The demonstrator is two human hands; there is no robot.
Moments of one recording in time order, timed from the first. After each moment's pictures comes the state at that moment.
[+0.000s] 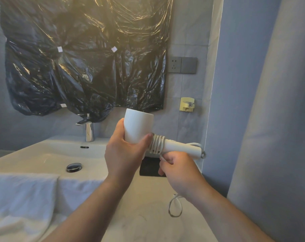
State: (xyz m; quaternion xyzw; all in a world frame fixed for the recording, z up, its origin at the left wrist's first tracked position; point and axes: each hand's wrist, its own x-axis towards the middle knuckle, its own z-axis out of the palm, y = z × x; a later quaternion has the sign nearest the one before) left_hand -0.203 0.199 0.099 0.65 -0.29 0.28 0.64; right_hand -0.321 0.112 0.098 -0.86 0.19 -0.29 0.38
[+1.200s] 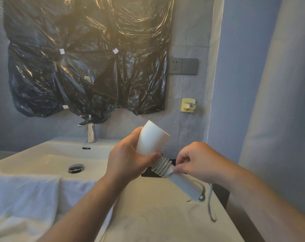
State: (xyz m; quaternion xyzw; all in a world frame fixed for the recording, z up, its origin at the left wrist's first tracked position) left_hand -0.198 0.214 0.095 0.73 -0.41 0.24 0.49; right_hand -0.345 0.074 0.138 -0.96 0.16 -0.19 0.12
